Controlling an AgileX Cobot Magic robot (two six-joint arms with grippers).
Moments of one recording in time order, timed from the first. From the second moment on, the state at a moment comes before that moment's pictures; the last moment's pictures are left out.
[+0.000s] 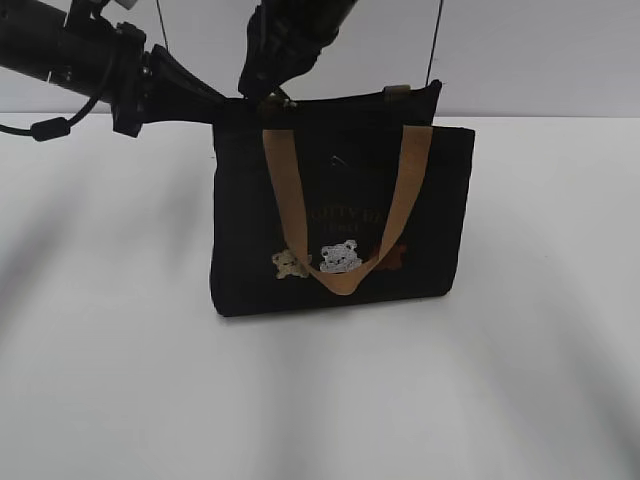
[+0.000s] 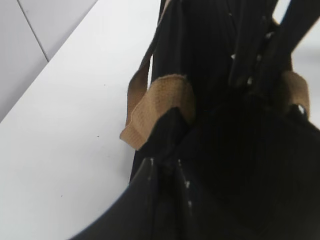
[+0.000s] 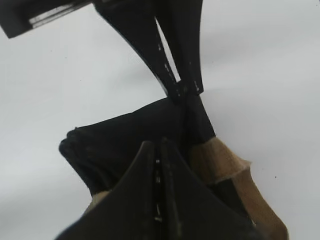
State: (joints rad) left arm -0.11 1.94 -1.42 -1.19 1.01 1.92; right arm 0.56 2.14 -2.13 0.39 1.16 -0.85
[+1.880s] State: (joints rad) left arm -0.12 1.84 -1.42 -1.16 0.82 1.49; right arm 0.26 2.06 -2.13 0.36 1.23 -0.64
